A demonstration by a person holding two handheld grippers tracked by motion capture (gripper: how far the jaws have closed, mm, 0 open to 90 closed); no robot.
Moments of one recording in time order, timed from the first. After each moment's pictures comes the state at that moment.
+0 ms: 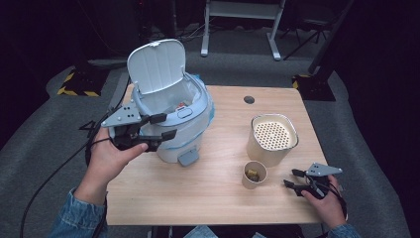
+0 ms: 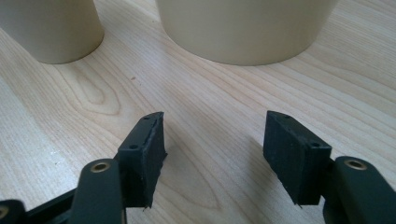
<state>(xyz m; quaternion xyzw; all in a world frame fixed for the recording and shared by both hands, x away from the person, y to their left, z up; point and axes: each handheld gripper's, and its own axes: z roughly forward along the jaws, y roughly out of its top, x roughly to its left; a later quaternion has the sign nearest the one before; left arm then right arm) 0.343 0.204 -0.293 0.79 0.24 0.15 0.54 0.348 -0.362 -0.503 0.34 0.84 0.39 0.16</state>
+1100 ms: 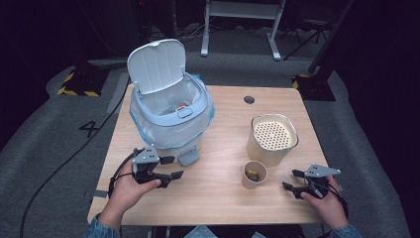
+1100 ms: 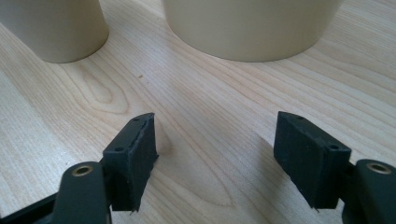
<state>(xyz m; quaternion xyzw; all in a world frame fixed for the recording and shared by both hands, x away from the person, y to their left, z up) 0.335 0.188 -0.435 0.83 0.28 0.06 0.48 0.344 -0.356 -0.503 0.35 0.84 0.38 0.16</state>
